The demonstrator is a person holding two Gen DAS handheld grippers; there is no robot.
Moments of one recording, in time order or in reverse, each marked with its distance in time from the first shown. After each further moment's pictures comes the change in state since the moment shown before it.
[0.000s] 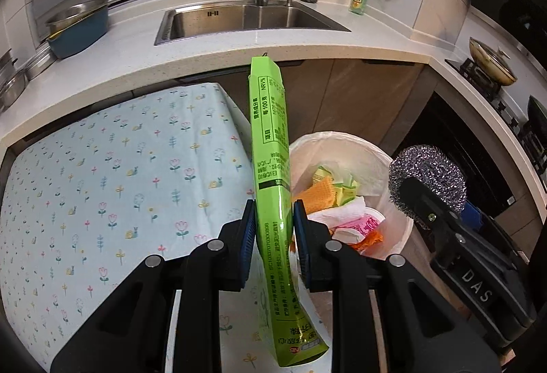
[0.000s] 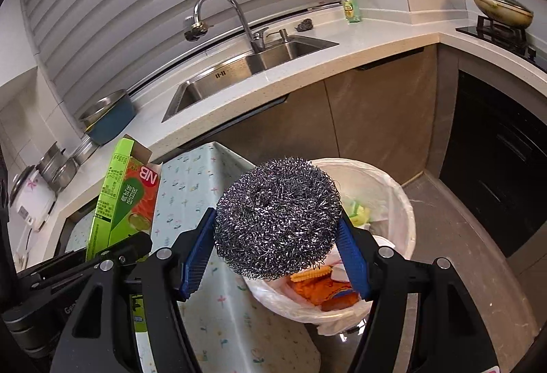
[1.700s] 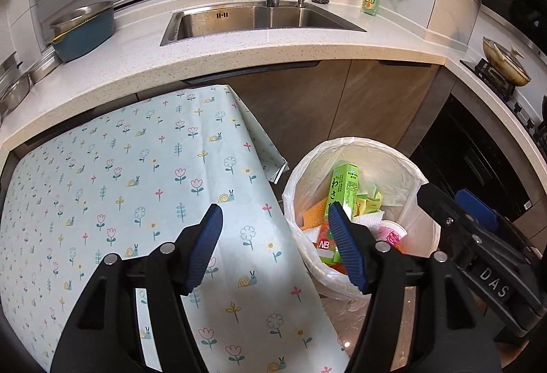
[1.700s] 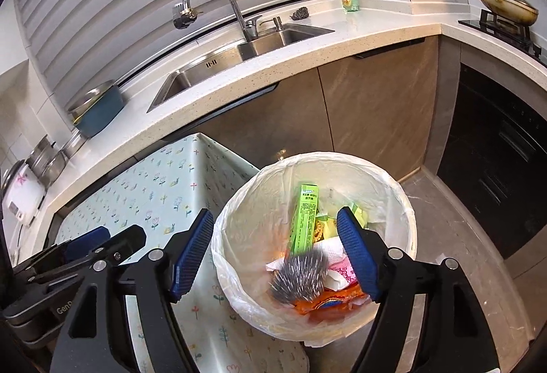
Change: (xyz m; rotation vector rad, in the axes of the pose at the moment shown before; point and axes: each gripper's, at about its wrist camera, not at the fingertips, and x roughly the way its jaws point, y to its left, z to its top) left arm 0.028 0.012 0.004 -0.008 -0.032 0.061; right arm 0.035 -0.009 0.002 -0.020 0.037 -0.011
